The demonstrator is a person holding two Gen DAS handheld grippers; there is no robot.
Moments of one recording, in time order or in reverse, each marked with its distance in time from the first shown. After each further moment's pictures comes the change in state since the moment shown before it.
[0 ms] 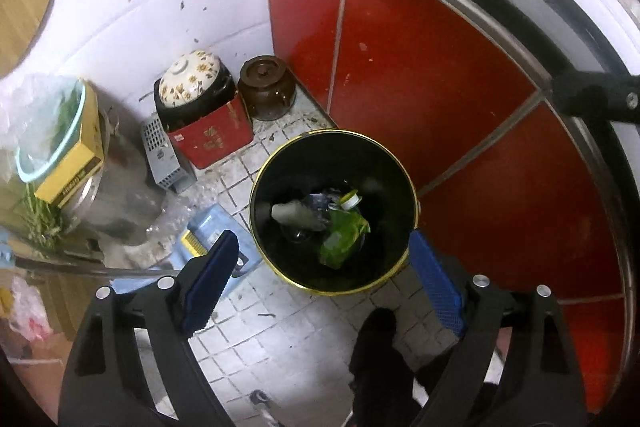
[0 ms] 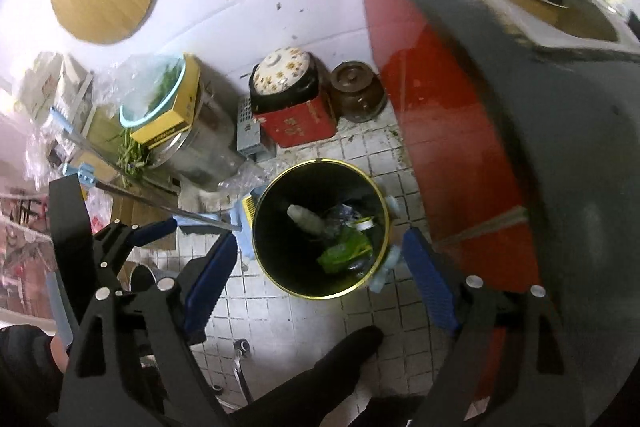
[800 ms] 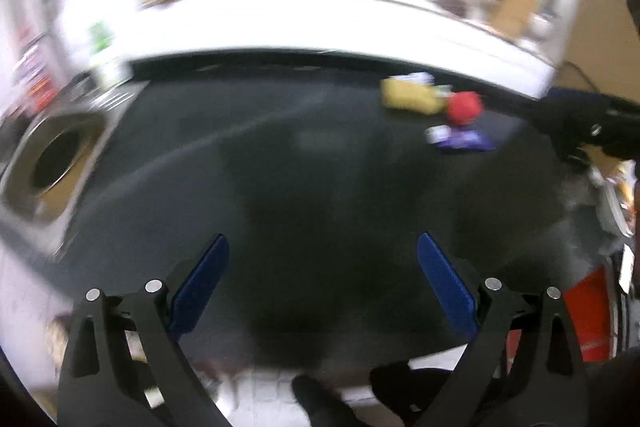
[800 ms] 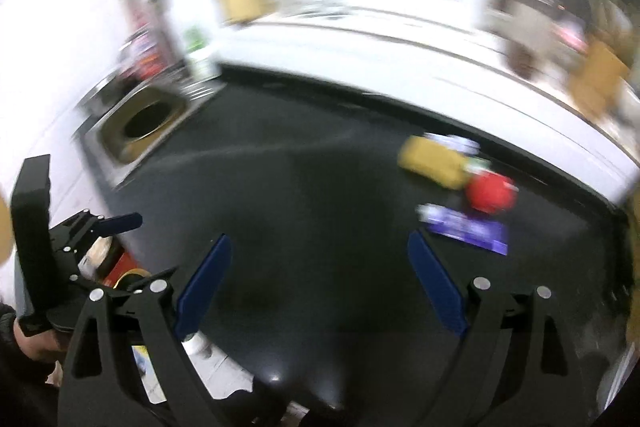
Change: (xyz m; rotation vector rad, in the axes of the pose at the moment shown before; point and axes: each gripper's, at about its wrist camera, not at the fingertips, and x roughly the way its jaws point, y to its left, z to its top) left arm -0.177 -0.456 0.016 0.840 -0.176 -0.567; right arm -0.415 -0.248 -0.295 0.700 -0.443 -0.611
